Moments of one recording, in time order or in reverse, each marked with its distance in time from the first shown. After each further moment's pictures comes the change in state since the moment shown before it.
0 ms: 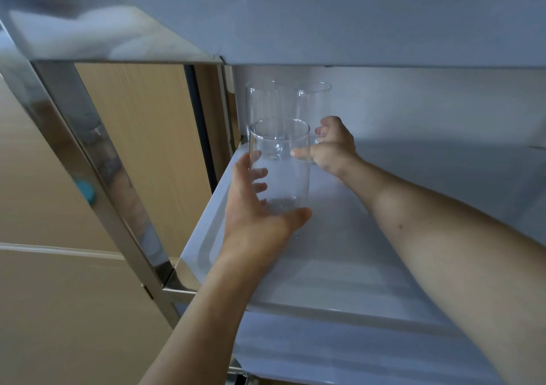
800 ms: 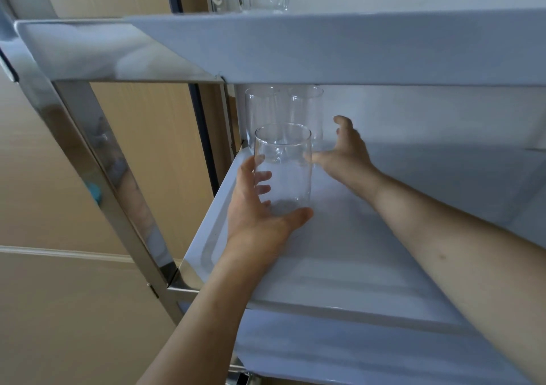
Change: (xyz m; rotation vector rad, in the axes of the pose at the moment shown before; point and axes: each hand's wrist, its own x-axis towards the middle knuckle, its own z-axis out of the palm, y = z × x) left_hand 0.004 -0.004 -0.001 0.032 -0.017 0.011; right_hand -0.032 -0.012 -0.029 -0.151 0.003 -0.046
